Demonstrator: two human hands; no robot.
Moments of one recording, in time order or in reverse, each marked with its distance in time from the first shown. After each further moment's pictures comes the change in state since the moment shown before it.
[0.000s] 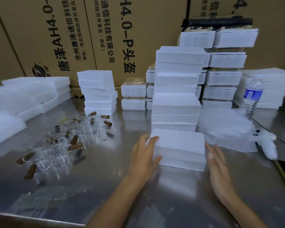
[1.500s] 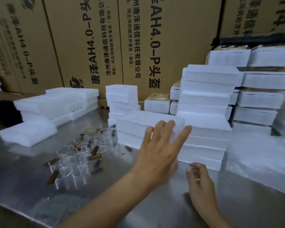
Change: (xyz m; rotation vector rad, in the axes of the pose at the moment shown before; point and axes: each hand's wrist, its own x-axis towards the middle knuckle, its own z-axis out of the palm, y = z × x) left_hand 0.026 0.051 -0.097 0.627 0.357 0.366; right_hand 0.027 -0.015 0.094 0.034 -0.075 -0.021
